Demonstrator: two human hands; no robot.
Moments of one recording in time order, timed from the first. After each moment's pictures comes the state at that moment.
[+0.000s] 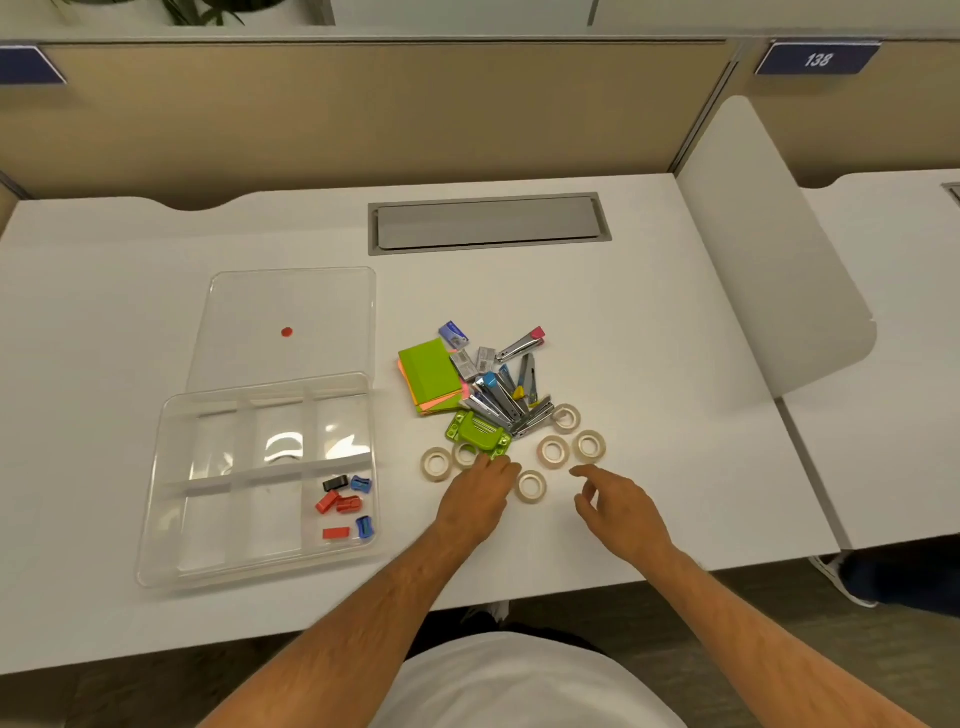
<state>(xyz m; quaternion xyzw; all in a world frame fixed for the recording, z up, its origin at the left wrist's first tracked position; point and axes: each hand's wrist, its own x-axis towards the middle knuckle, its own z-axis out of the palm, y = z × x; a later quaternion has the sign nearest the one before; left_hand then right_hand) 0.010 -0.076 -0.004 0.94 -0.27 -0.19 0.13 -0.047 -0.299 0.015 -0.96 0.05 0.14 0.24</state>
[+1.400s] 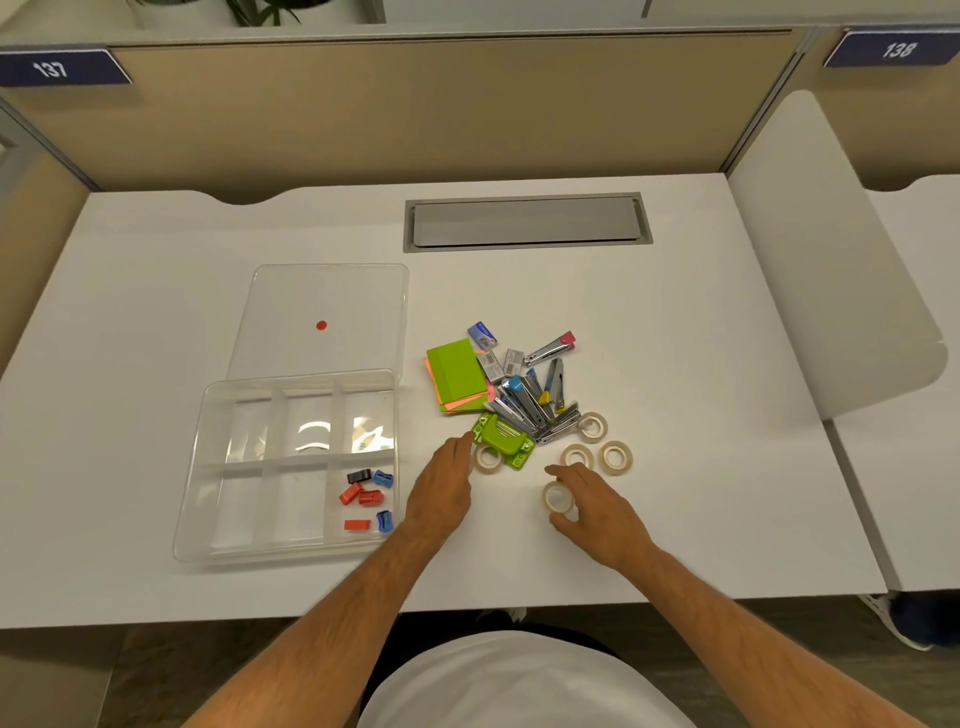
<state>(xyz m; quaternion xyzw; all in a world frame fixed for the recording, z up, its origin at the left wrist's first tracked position) 0.022 -0.022 -0.012 0.96 -0.05 -0.16 0.24 -0.025 -0.265 0.013 -0.94 -0.07 0.19 0.28</state>
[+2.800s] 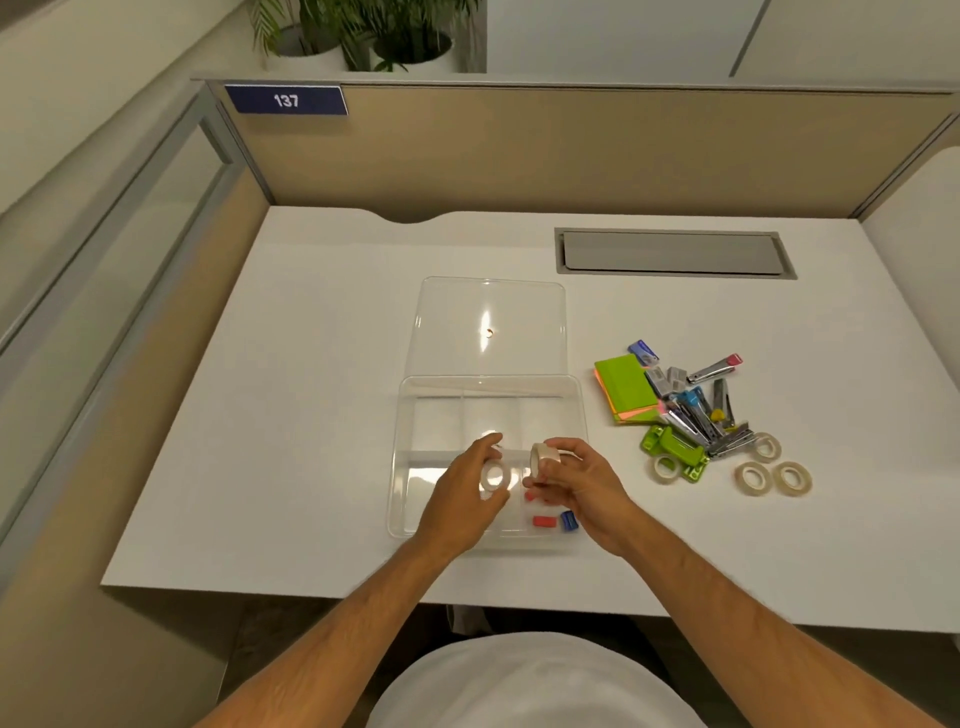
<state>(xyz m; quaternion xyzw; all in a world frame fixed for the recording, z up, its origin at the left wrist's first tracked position) -0.018 0.236 0.039 0.89 -0.02 -0.09 0.45 0.002 0.039 0.066 -0.57 0.18 0.23 0.77</state>
